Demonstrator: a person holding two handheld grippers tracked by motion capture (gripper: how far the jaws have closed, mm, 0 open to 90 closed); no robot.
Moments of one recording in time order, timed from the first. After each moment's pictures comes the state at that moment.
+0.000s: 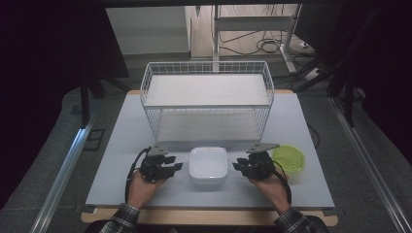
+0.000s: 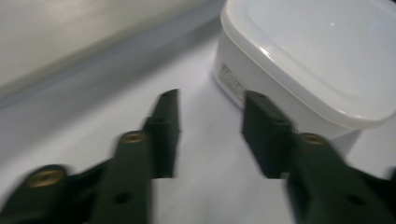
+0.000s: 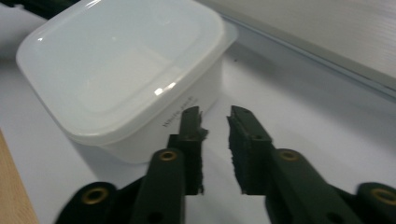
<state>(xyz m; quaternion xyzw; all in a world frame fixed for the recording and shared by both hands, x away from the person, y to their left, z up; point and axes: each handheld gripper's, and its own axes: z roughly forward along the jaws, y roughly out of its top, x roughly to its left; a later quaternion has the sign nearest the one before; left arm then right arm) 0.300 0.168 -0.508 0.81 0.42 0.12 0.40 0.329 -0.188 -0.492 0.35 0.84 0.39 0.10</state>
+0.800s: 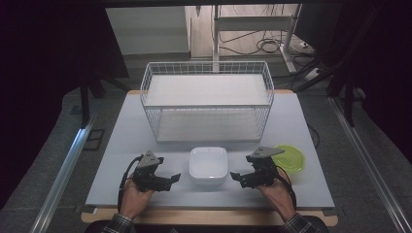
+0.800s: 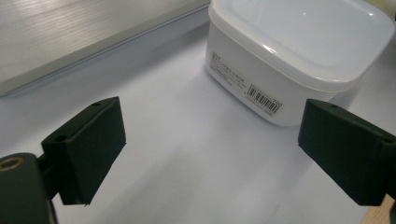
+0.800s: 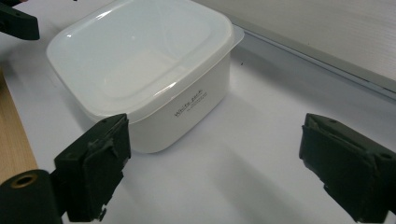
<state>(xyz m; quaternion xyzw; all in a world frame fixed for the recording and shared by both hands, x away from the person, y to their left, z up) 0.277 0.179 -0.518 0.80 0.39 0.13 0.44 0.319 -0.195 -0.496 0.33 0.84 0.42 0.10</state>
